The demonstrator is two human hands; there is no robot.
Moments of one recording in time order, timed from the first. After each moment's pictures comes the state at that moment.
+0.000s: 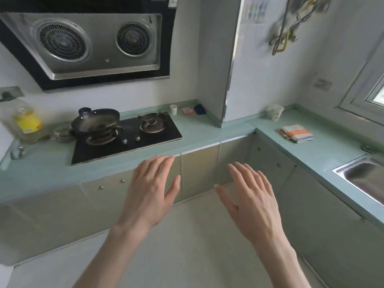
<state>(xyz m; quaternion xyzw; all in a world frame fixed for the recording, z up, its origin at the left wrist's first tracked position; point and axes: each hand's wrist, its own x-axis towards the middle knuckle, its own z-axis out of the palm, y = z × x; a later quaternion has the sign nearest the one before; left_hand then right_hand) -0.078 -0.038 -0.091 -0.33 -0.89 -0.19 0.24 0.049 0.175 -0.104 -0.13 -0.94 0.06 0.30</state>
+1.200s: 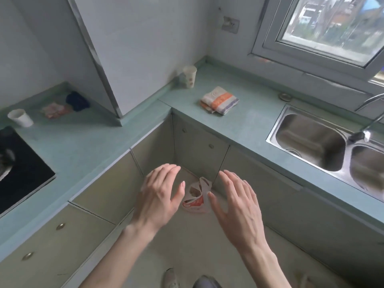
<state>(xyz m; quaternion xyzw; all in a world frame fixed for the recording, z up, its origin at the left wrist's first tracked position) -0.316 0.421 -0.263 -0.56 -0.78 -0.27 0.07 -0.112 0.511 -0.247 -0.41 -0.88 0.10 0.22</state>
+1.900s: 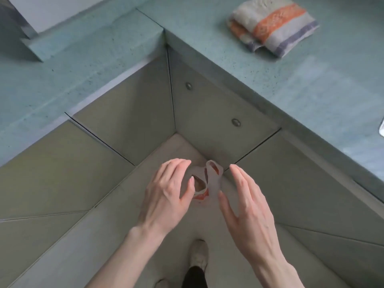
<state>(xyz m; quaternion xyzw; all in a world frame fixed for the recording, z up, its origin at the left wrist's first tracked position) -0.388 0.616 -0.589 -0.50 -0.81 -0.30 -0.07 -0.211 0.710 -0.552 -0.39 -0.88 0.23 0.16</state>
